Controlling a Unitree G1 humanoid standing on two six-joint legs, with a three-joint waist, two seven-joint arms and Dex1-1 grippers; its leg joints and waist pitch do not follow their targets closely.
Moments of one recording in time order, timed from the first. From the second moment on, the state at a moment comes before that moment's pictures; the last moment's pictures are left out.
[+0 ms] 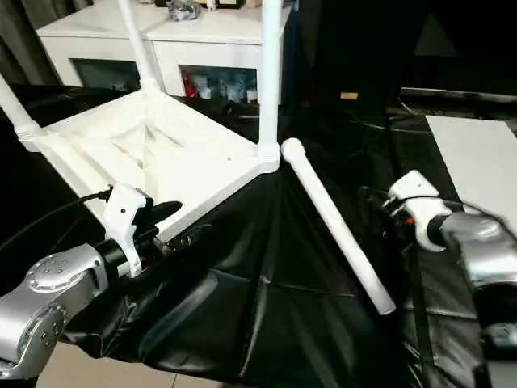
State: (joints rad) left arm -0.15 0.36 -0.08 -0.33 -0.34 0.64 -0.49; right arm -0.43 -0.75 0.03 0.44 0.03 0.39 0.93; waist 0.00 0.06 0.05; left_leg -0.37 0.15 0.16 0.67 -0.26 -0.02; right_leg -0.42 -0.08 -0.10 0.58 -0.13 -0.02
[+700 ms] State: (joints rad) left arm -0.15 0.35 -0.12 -0.32 -0.32 0.64 -0.50; right arm -0.35 -0.58 -0.06 0.03 0.25 0.67 0.87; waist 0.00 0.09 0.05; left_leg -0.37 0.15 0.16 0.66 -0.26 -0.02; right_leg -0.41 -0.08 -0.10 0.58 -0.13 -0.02
